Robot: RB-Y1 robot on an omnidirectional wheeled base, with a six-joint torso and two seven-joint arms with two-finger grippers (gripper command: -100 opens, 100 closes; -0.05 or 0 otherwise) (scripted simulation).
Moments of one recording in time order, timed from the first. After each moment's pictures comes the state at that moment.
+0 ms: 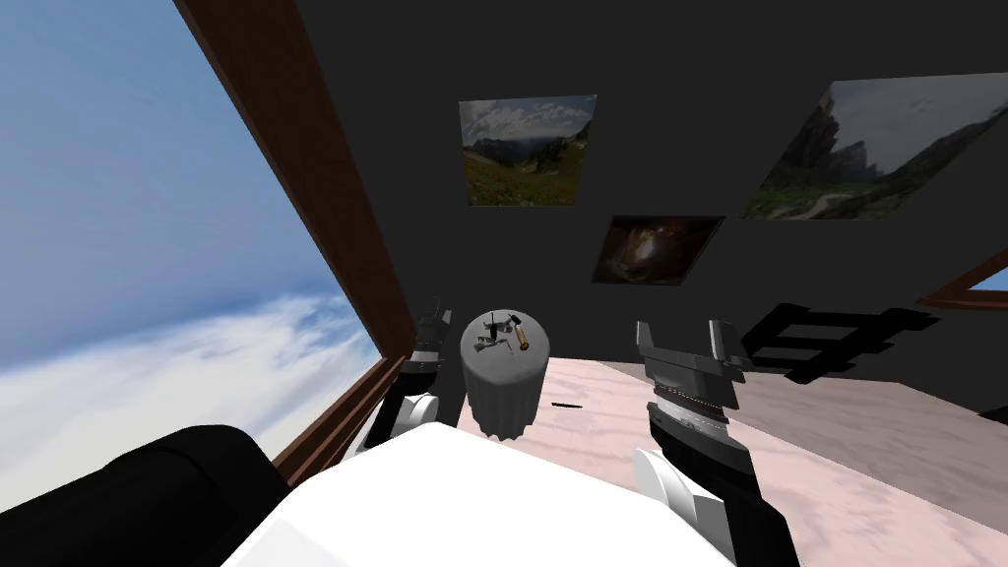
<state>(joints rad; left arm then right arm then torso) 0.50 0.04 0.01 -2.24 0.11 -0.40 -0.15 0.45 -0.03 -0.06 -2.29 -0.10 -0.54 -0.15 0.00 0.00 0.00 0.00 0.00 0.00</state>
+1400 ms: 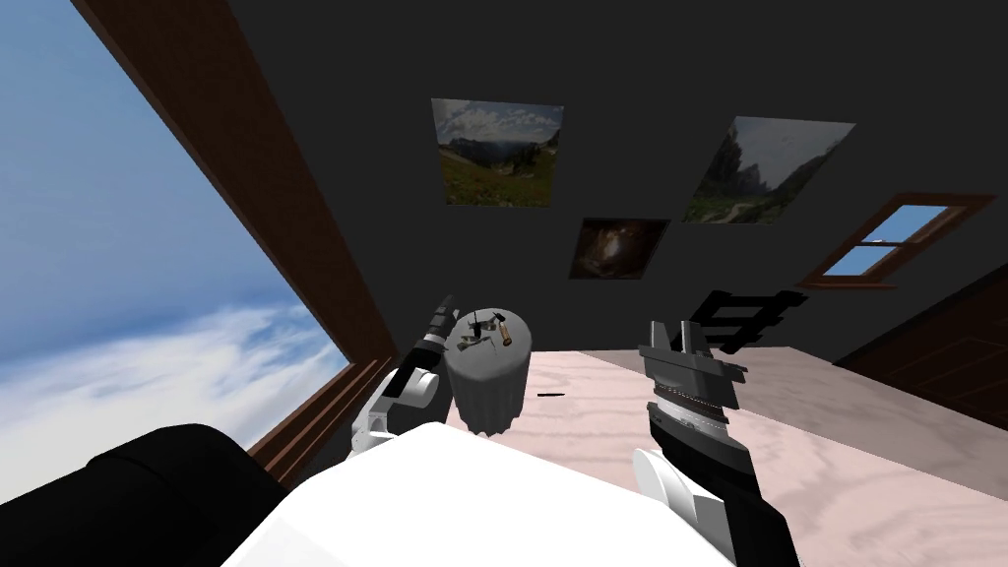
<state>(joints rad) 0.31 0.17 0.08 -2.15 0.12 -0.09 0.00 0.45 -0.03 -0.06 -2.29 -0.10 -0.54 -0.15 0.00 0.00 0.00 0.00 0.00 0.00</state>
